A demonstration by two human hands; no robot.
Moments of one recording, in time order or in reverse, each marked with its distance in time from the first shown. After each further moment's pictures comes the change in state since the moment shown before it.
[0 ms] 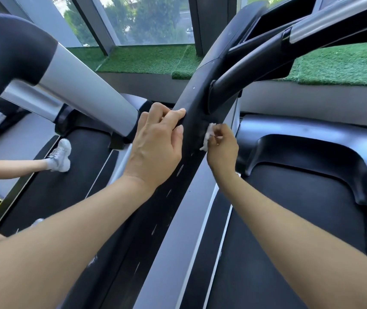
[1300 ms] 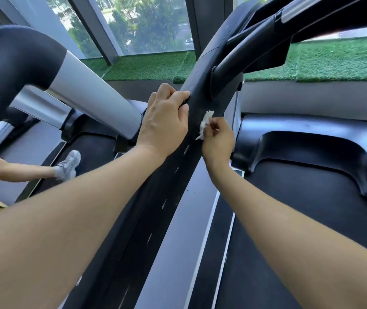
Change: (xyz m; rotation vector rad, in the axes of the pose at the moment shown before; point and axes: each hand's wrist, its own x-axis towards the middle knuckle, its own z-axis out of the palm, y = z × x) left_hand 0.002 -0.001 0.001 -0.023 0.017 0.032; right_hand -0.034 -0.015 0.007 0.164 0.065 0.091
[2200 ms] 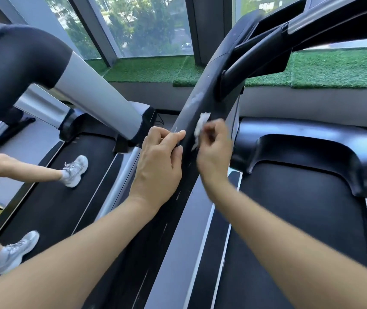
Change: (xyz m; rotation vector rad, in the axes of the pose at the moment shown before) left_hand -0.092 -0.015 -0.030 -0.155 0.039 -0.030; right_hand -0.069 -0.033 0.000 0.073 0.010 -0.214
